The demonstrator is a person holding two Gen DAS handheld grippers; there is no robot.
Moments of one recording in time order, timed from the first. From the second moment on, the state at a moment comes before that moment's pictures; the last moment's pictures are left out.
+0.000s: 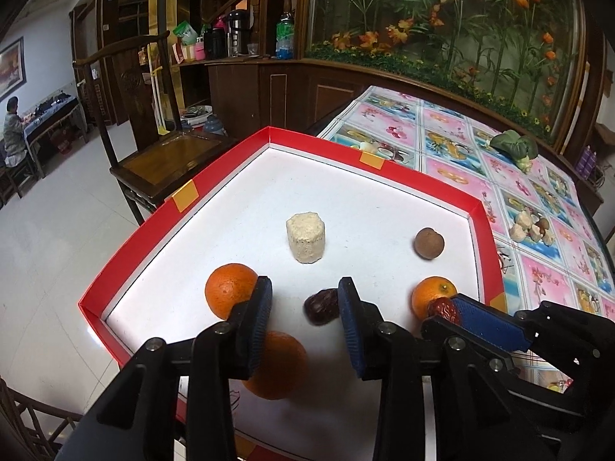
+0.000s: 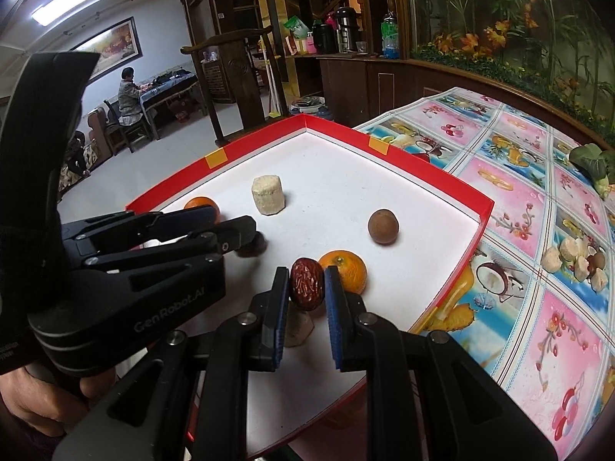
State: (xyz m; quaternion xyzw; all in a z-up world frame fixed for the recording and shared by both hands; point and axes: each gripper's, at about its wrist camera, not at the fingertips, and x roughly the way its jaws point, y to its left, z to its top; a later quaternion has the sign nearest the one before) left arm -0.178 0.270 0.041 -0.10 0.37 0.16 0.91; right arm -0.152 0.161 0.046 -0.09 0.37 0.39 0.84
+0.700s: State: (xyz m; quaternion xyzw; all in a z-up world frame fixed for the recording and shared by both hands) left arm -0.192 0.267 0.069 -0.09 0.33 0.19 0.92; right arm -0.108 0.096 0.076 0.00 0.37 0.35 0.86
